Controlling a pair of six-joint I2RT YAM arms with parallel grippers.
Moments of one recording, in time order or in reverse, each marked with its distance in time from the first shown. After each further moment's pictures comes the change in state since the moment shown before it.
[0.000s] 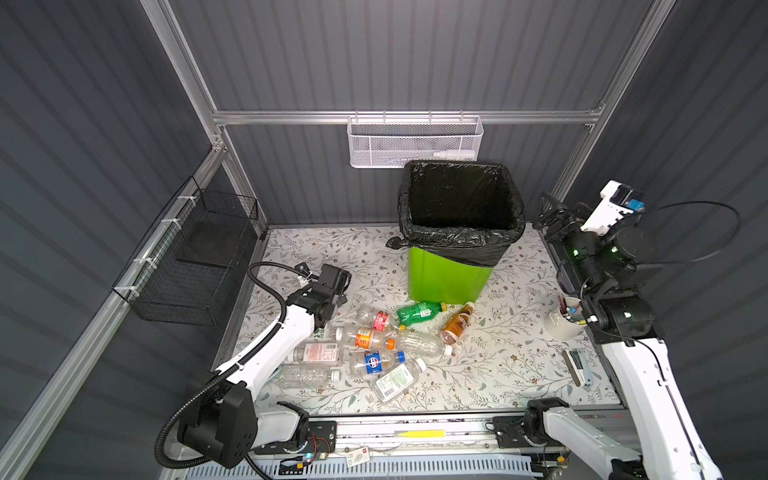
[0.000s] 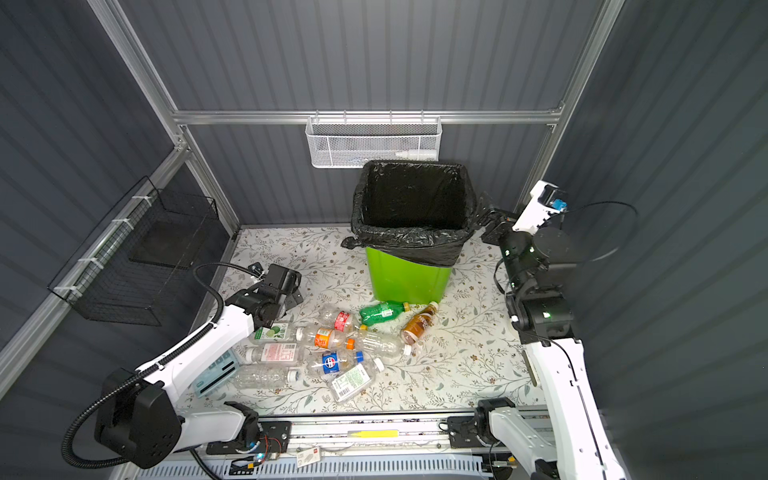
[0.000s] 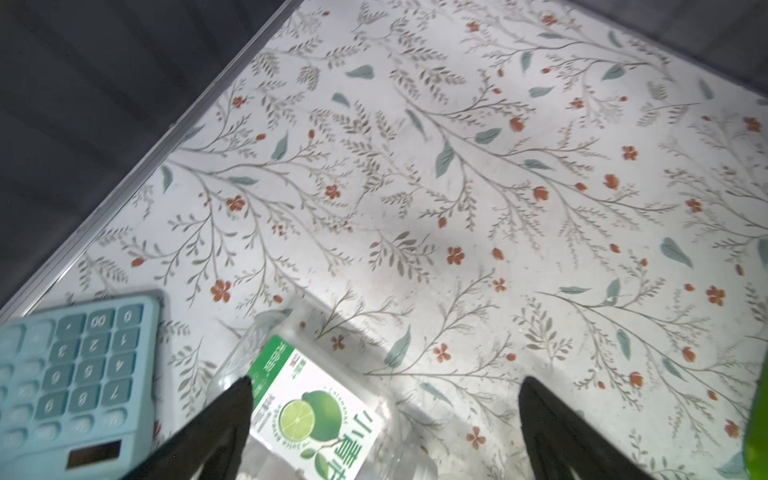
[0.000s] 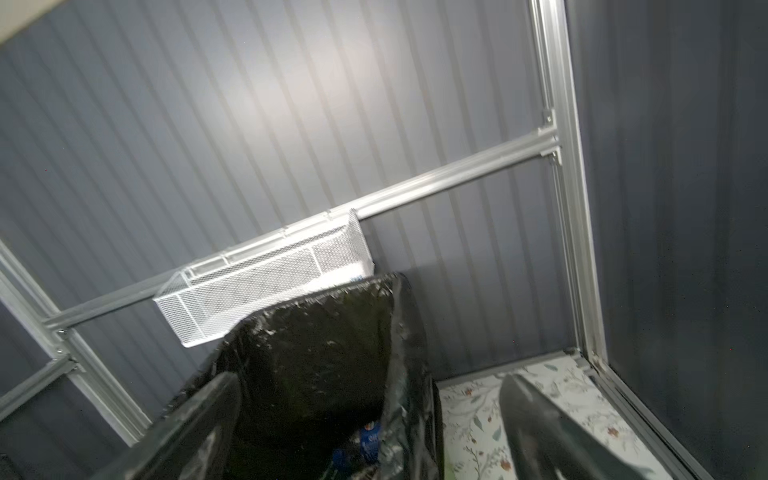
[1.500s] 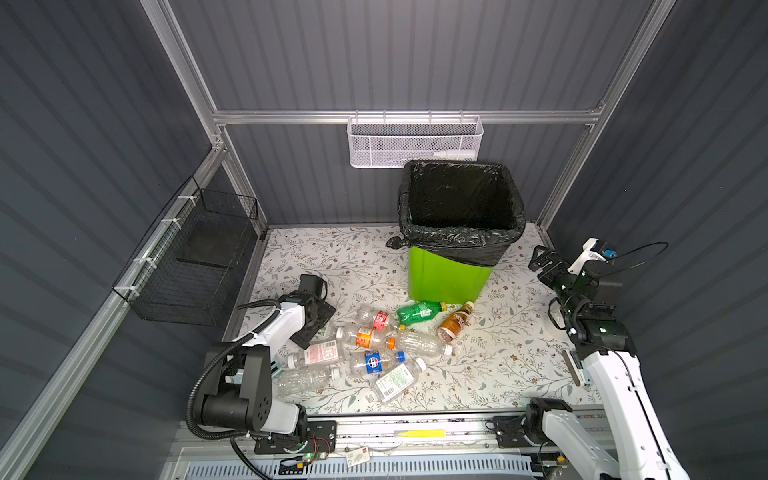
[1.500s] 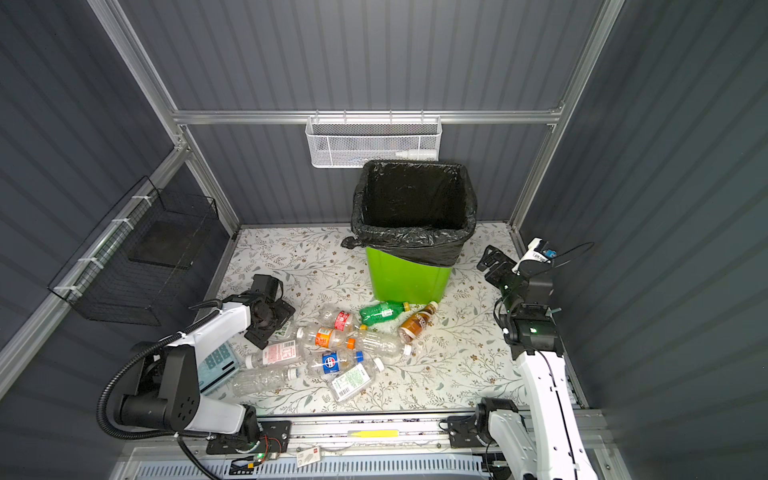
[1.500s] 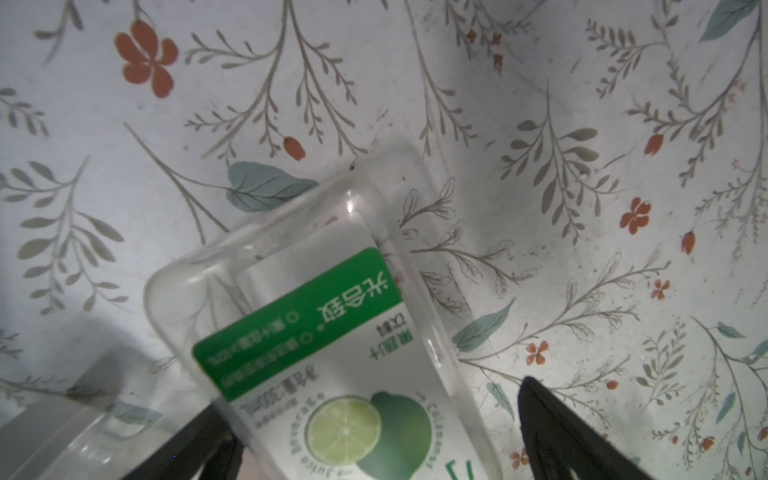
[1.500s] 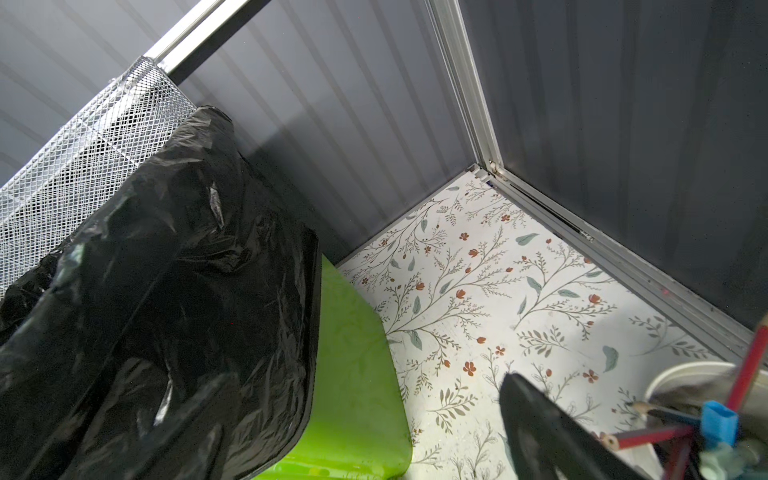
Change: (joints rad) left arm 0.262 0.157 -0.140 0.106 0.446 -0.234; right arm -0.177 -0.121 -0.347 -0.114 -0.042 0.204
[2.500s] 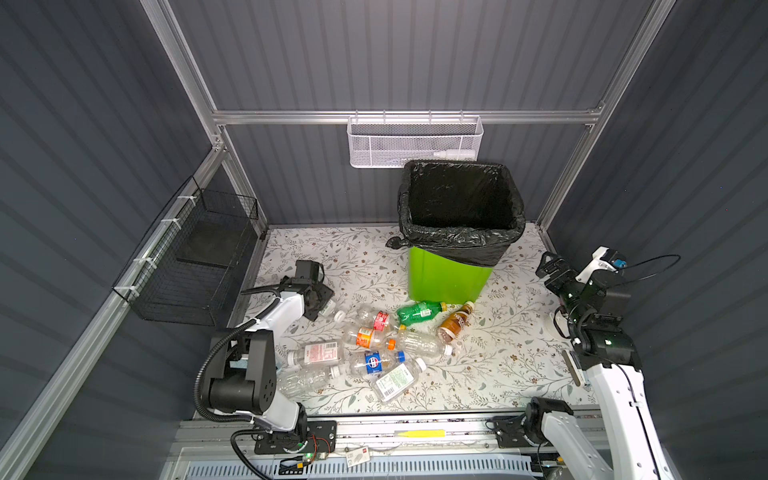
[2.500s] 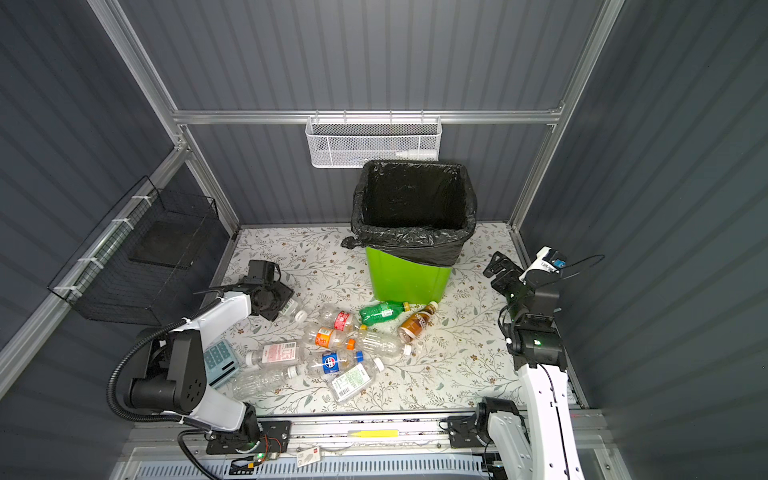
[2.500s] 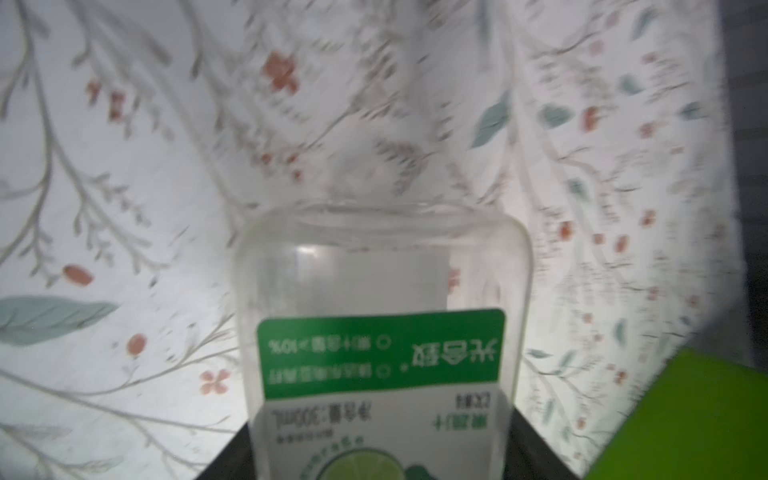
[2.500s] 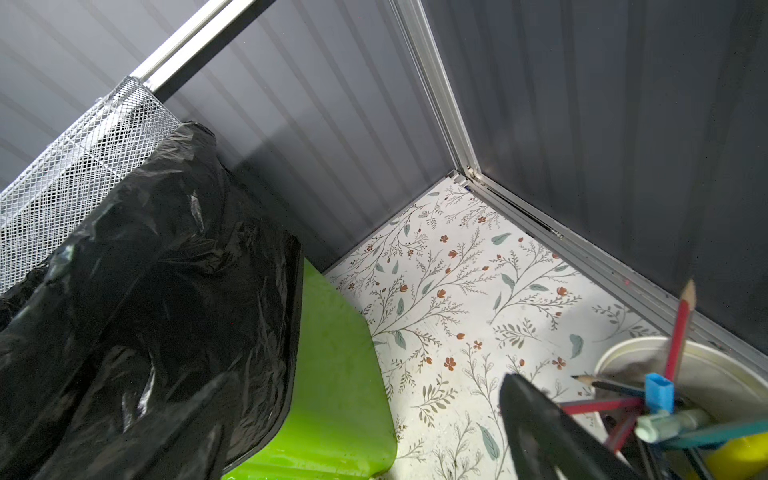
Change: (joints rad) left arm 0.037 0.070 0.147 0.221 0.073 0.055; right arm -0.055 -0.083 -0.036 -0.037 0.001 0.003
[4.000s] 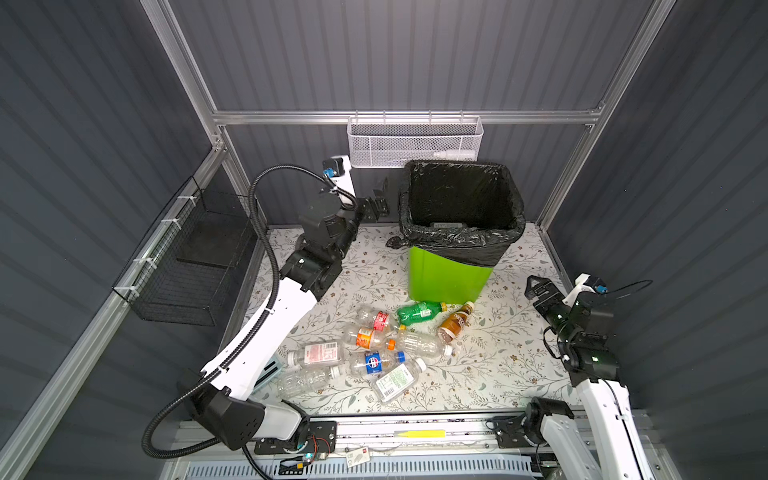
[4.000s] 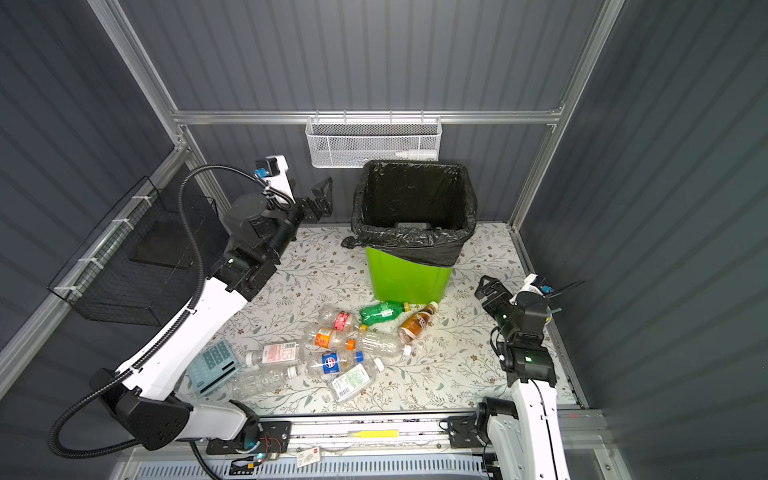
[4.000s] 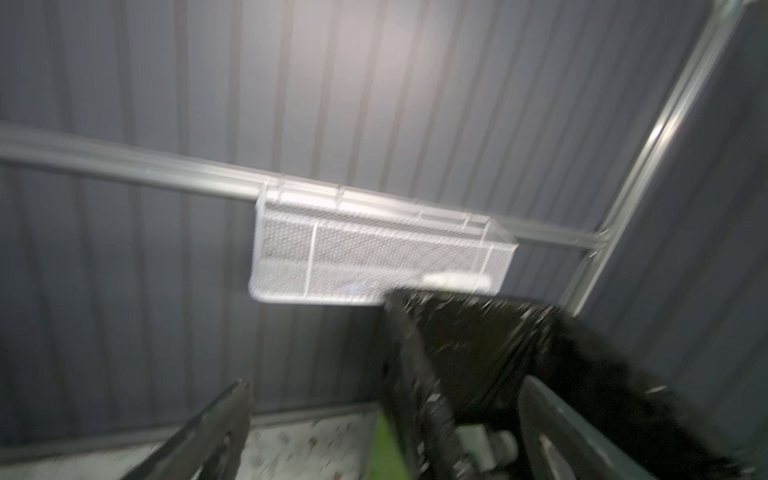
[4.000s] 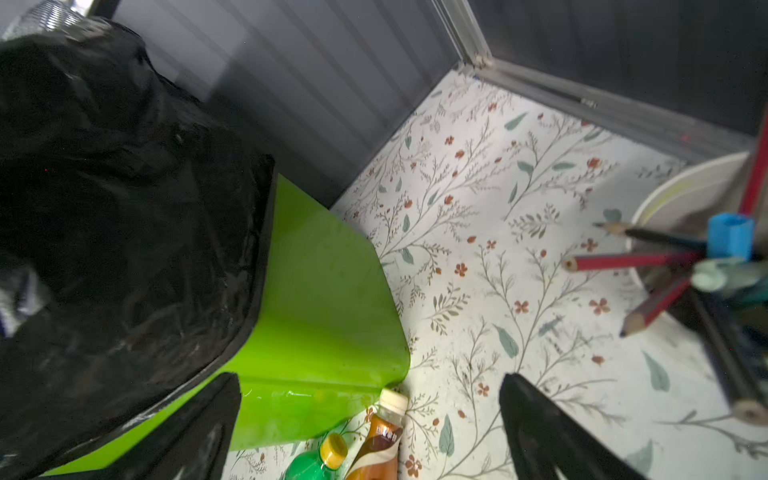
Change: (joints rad) left arm -0.443 -0.126 0.535 0.336 -0.230 0.815; right arm -0.020 -0.109 -0.250 -0.005 -0.166 0.185
